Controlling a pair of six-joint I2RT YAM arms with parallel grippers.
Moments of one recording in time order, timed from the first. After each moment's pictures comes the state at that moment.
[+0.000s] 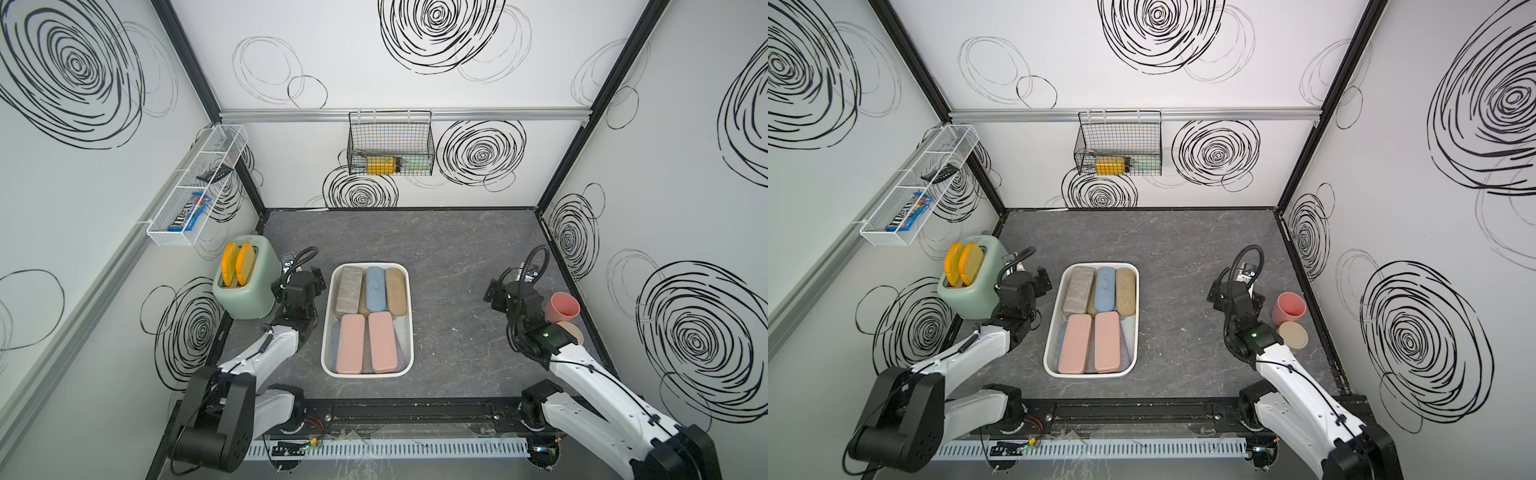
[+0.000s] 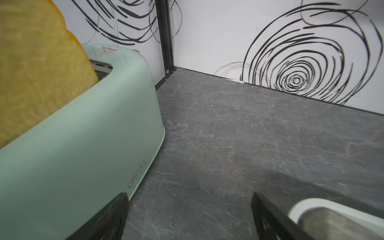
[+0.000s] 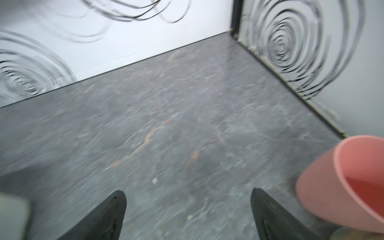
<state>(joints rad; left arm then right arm) -0.12 1.24 0.37 0.45 -0.50 -0.21 0.33 0.89 0.42 -0.09 0.57 0.45</state>
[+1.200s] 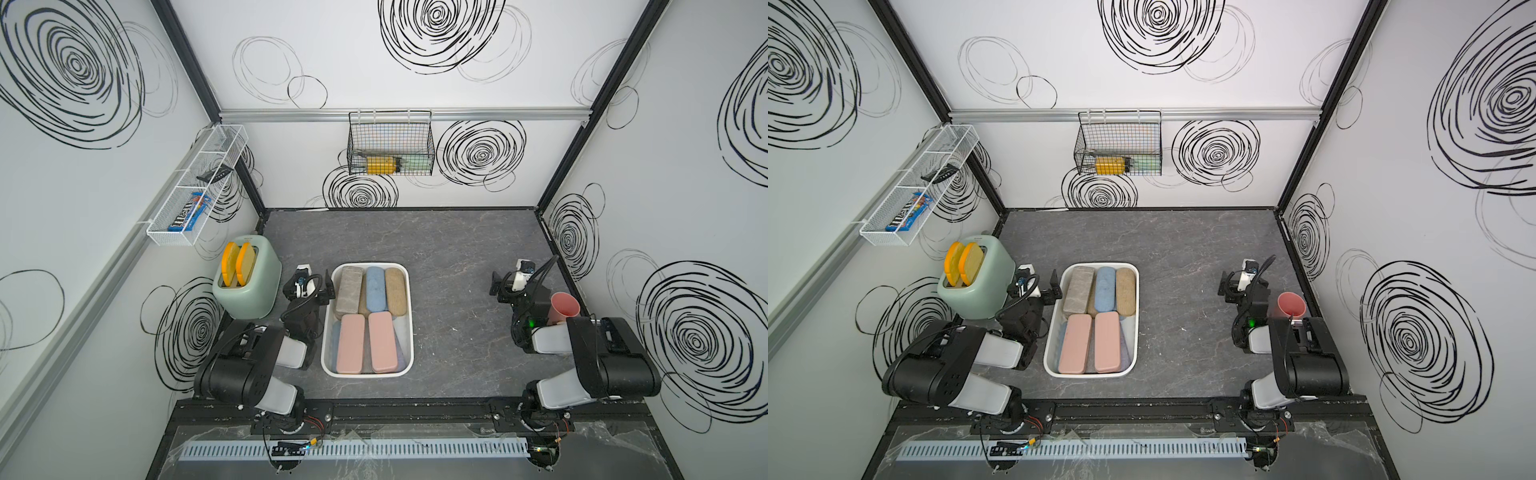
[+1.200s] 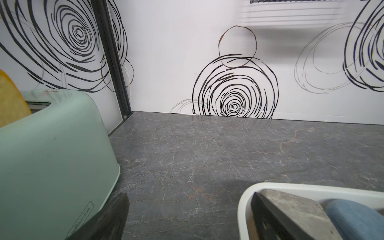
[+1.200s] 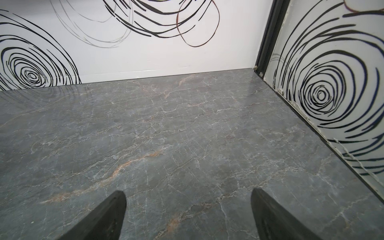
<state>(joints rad) -0.14 1.50 0.15 1.30 -0.30 -0.01 0.00 1.49 0.24 0.99 0.06 0.07</state>
